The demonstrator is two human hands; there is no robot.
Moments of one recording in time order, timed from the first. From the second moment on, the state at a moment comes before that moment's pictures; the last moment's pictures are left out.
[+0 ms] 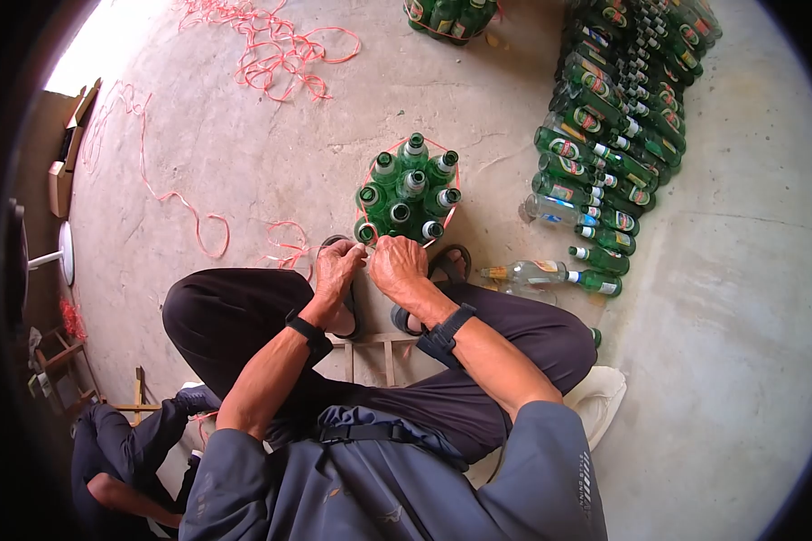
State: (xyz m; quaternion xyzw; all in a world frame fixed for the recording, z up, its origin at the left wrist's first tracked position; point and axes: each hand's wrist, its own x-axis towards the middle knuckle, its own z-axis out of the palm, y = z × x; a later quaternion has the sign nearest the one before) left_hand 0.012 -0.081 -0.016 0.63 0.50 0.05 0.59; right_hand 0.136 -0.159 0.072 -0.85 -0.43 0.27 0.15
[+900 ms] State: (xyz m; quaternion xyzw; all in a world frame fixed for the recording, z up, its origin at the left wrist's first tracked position) left_hand 0.021 -0.092 0.004 0.39 0.42 0.00 0.82; right_hand 0.147 -0.174 0.005 -0.72 -0.63 0.20 0.23
